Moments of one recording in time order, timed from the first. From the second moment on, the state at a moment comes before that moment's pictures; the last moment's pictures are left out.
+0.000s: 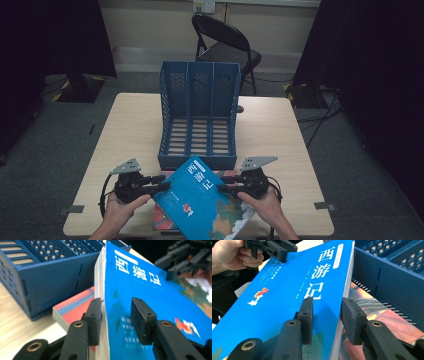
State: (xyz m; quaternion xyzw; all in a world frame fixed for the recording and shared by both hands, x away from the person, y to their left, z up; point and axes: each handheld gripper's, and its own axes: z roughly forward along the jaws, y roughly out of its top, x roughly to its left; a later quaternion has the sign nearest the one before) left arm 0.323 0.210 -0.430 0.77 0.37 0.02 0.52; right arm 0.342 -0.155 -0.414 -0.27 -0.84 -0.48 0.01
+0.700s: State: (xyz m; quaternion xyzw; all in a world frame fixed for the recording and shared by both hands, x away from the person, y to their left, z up) left arm 0.334 0.200 -0.427 0.78 0.37 0.00 0.51; right arm 0.321 -0.168 -0.415 -0.29 -0.82 -0.48 -0.02
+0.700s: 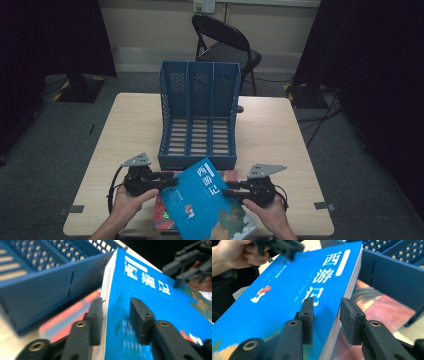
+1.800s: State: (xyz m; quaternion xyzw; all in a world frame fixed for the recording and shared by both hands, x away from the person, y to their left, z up) left arm 0.326 0.207 -0.432 0.78 0.38 0.03 0.50; right arm 0.304 -0.178 -0.421 -0.34 -0.80 -0.49 -0.04
